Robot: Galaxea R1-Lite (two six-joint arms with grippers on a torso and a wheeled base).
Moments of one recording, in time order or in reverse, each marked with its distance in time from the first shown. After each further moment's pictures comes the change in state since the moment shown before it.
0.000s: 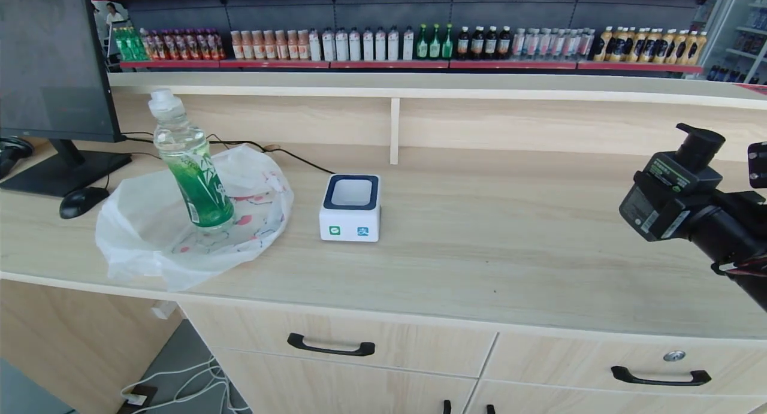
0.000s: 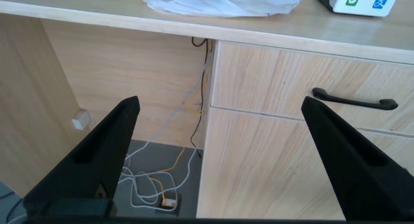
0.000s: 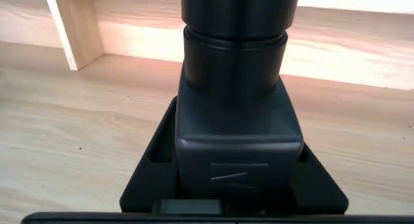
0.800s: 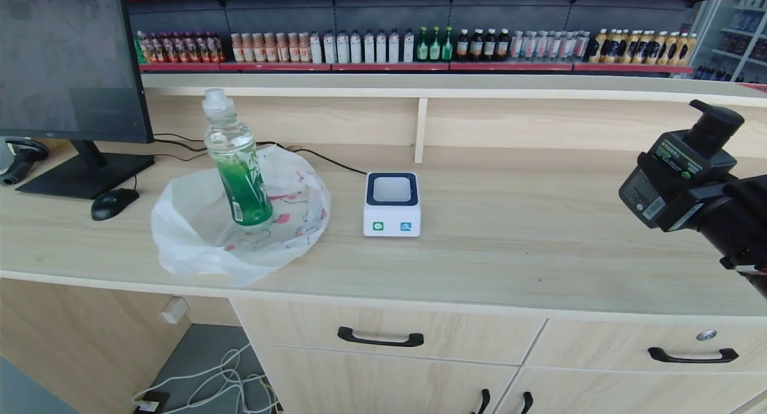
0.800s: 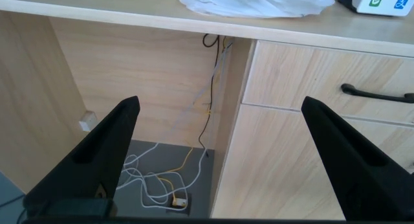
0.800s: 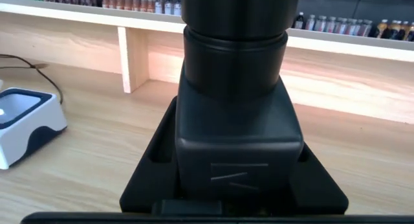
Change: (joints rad) left arm 0.000 0.000 0.000 0.000 0.000 -0.002; right arm 0.053 -0.049 0.021 -0.079 0.028 -0.030
